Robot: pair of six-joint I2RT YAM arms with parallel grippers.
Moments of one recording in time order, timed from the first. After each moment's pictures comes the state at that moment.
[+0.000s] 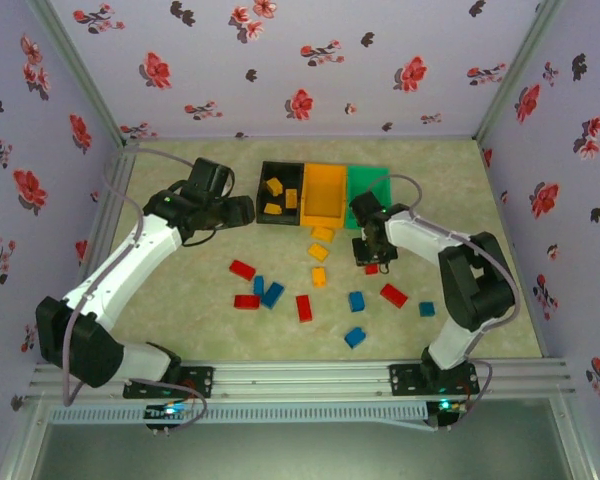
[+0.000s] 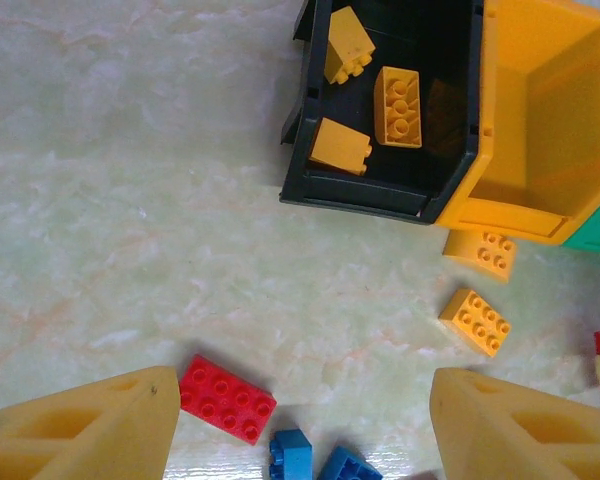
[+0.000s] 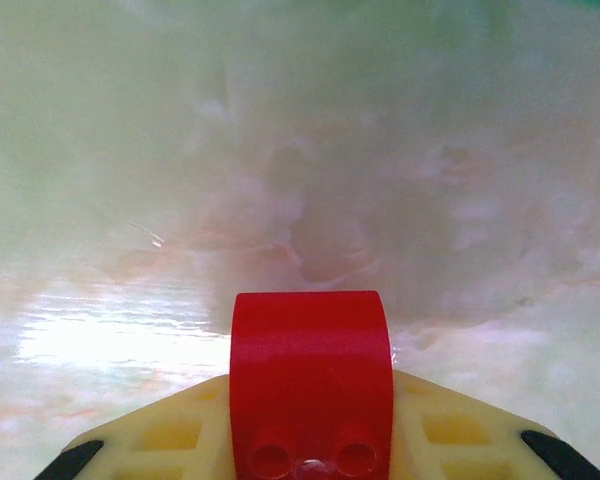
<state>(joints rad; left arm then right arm) -0.51 1.37 1.29 -0.83 -0.07 -0.55 0.46 1.69 1.08 -0.78 0.06 0.33</state>
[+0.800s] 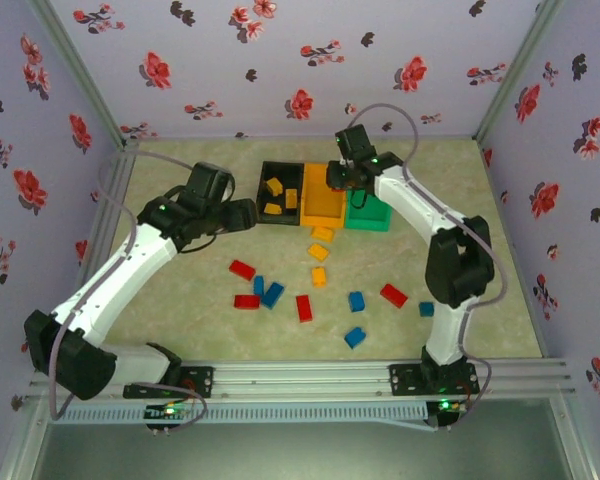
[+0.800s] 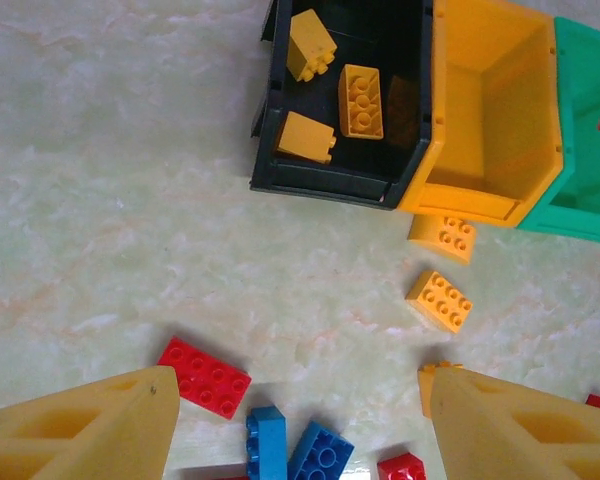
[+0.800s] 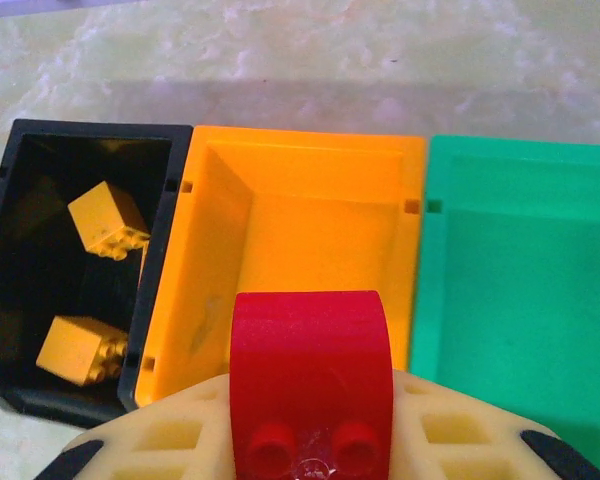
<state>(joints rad) -0.57 1.30 1.28 -0.86 -0.08 -0.58 0.47 1.92 1.66 -0.63 0.05 0.40</state>
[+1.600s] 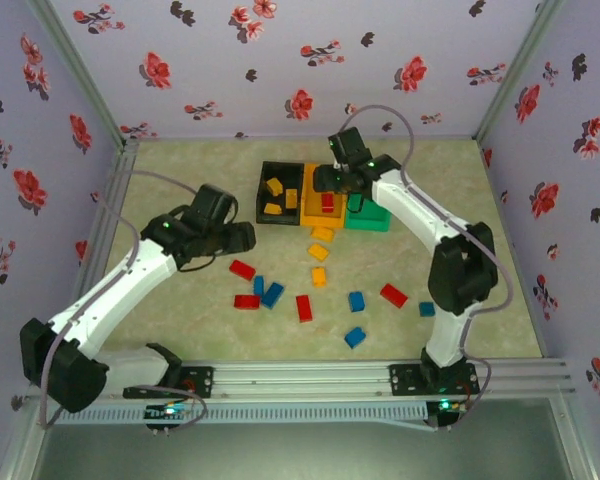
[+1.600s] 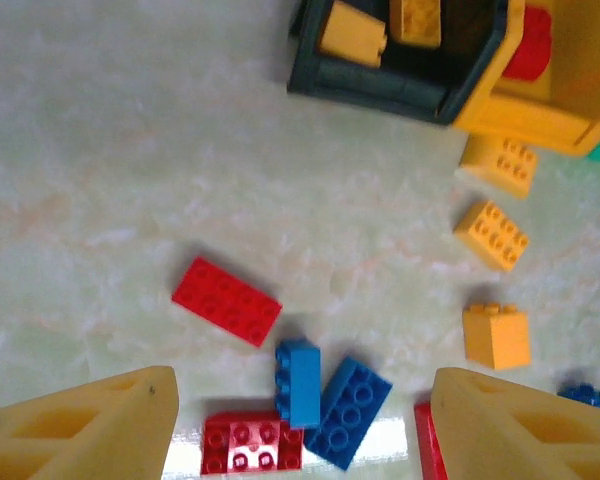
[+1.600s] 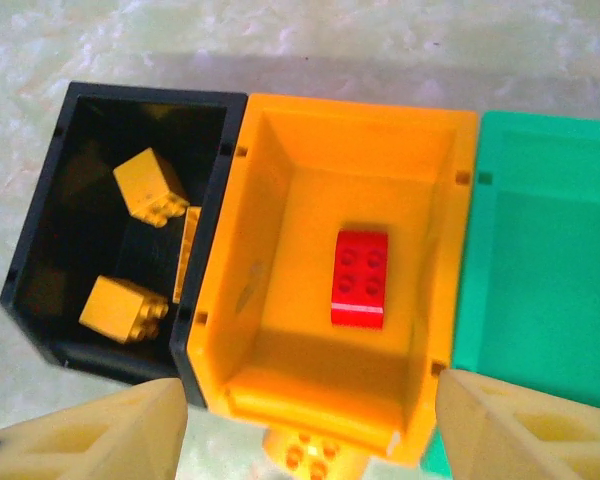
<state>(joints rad) -0.63 1.22 1.11 -0.88 -0.10 -0.65 0.52 1.82 1.61 -0.67 0.06 0.40</state>
